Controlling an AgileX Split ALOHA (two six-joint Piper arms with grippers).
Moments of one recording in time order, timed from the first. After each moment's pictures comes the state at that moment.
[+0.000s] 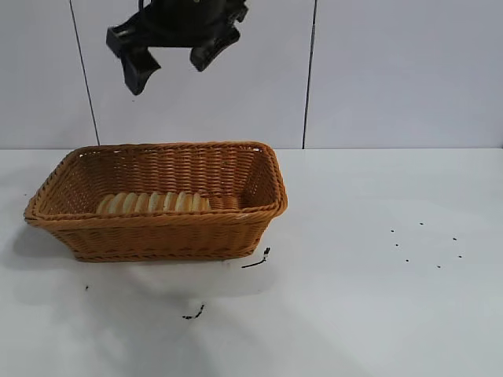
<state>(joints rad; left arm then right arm) -0.04 -0.01 -0.50 0.00 1.07 0.07 0.51 2.23 -2.17 -0.12 0.98 0.09</state>
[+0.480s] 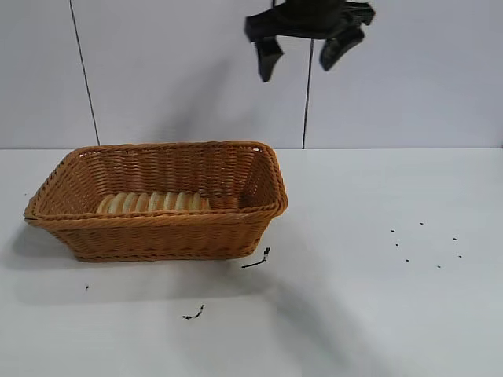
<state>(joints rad) -0.04 -0.01 -0.50 0.00 1.07 0.07 0.13 2.23 -2.17 -0.12 1.03 0.09</state>
